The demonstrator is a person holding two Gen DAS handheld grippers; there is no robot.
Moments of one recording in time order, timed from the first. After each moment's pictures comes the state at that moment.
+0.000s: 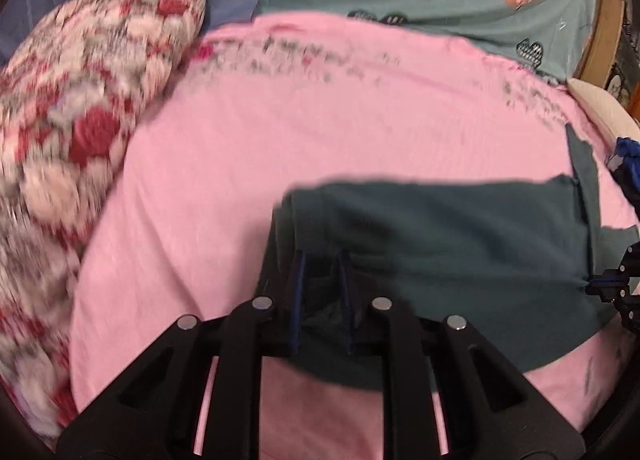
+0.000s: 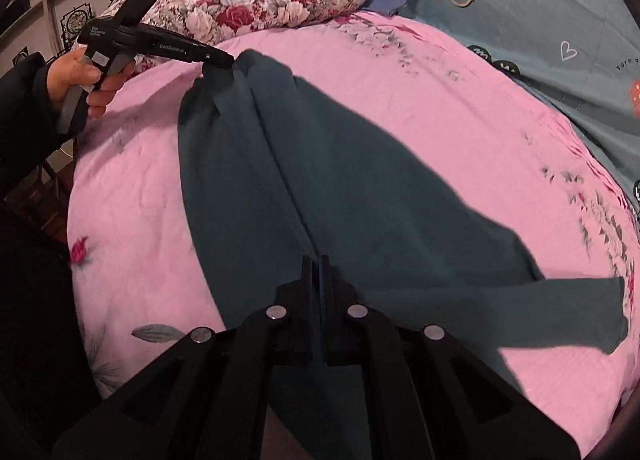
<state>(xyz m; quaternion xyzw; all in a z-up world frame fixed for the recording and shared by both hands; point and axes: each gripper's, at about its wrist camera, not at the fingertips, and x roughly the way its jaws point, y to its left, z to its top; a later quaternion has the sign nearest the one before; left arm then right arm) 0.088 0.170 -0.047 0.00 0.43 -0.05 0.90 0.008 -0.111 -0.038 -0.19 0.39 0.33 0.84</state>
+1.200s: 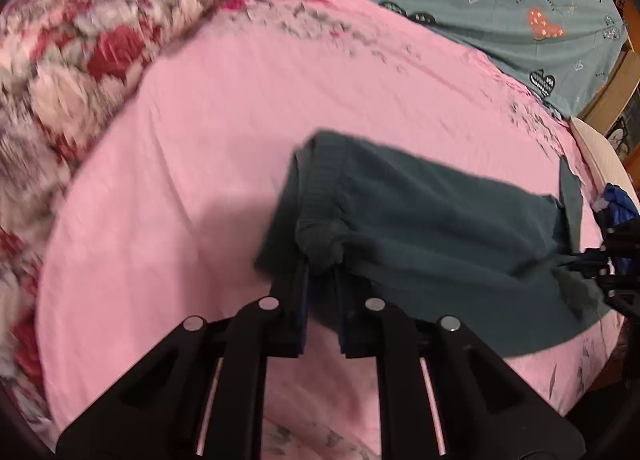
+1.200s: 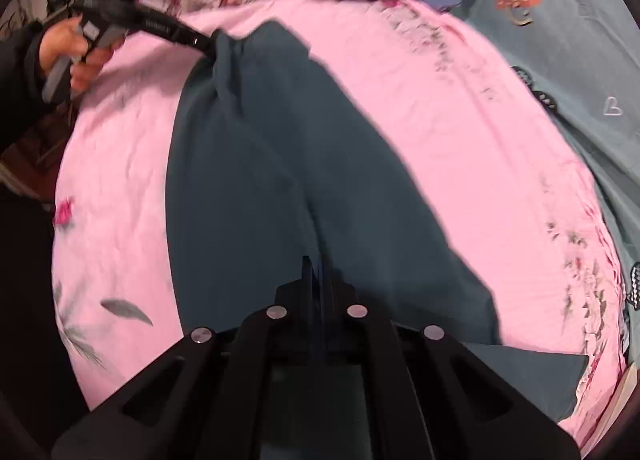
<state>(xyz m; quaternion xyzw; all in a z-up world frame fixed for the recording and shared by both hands) 0.078 0.196 -0.044 -0.10 0.45 -0.05 0.88 0.055 -0.107 0.008 -0.28 0.39 0.38 0.79</state>
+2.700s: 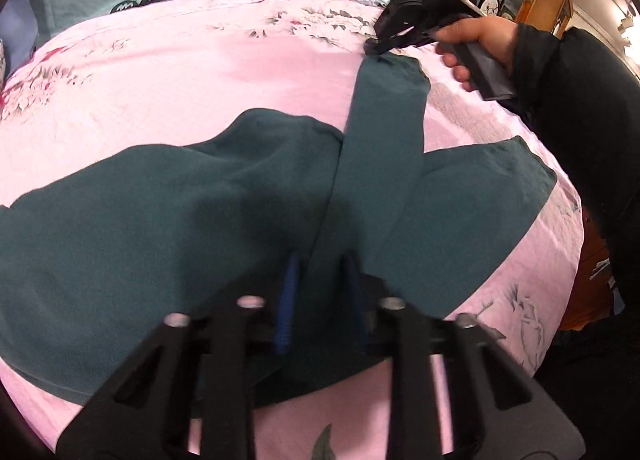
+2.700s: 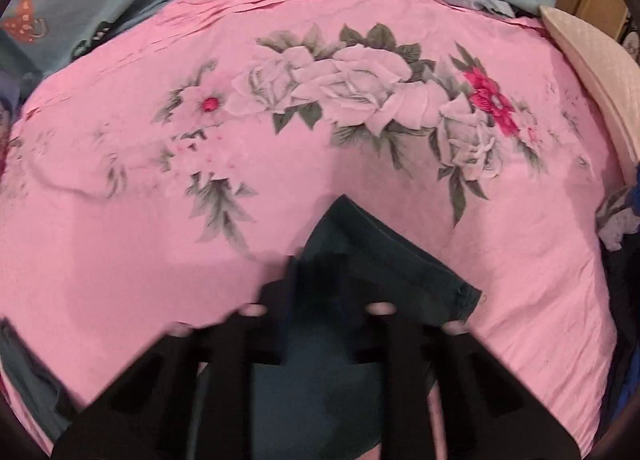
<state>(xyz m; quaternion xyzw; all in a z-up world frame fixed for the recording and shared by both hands) 0.048 -0.086 -0.057 0.04 0.46 -0.29 0.84 0.249 -0.399 -0.040 0.08 0.55 -0.01 0.83</state>
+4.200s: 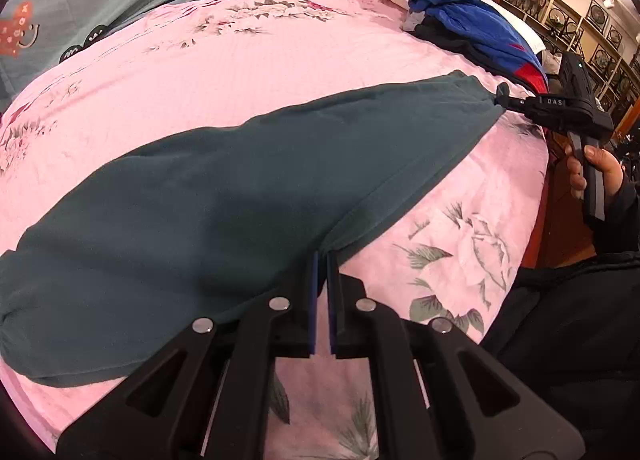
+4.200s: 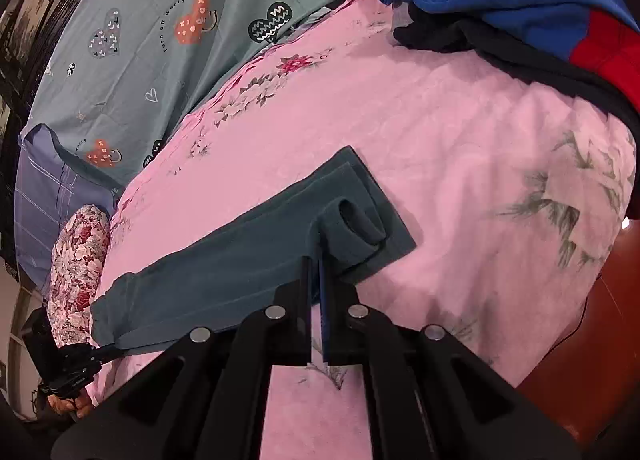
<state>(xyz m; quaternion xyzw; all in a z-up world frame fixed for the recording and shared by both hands) -0.006 -0.098 -0.043 0.15 0.45 -0.36 0.81 -0.125 -0.524 -0.058 0.33 0.35 -0.03 0.87</state>
